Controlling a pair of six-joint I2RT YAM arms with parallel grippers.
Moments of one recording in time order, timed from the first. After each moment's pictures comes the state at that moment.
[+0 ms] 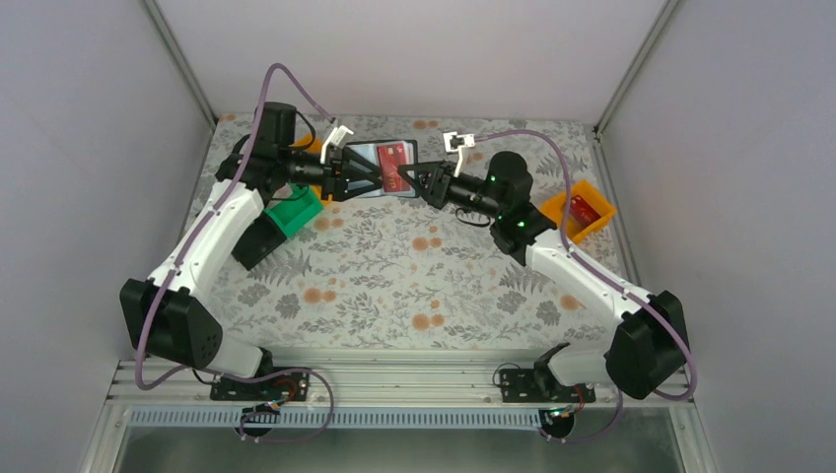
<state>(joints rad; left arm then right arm) -0.27 1.45 1.40 -0.56 1.23 0.10 0.59 1.33 1.02 0.33 -0.60 0.68</state>
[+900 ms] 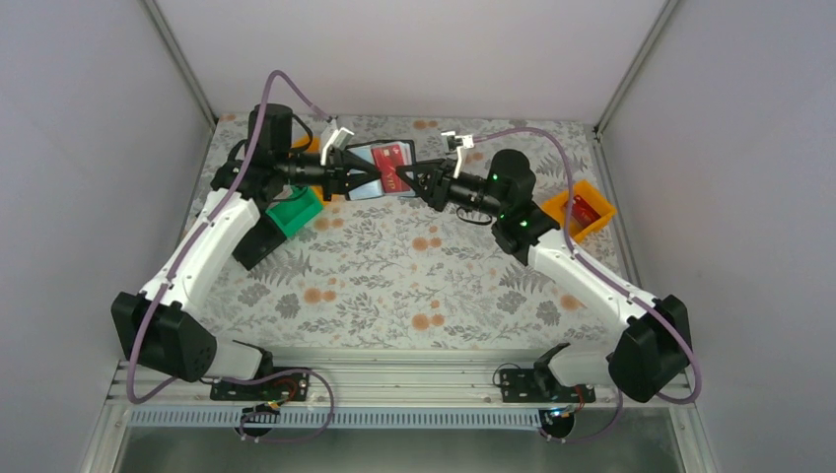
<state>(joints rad) -0.30 1.39 1.35 -0.47 1.08 0.10 0.60 1.32 1.04 0.30 -0.62 0.59</state>
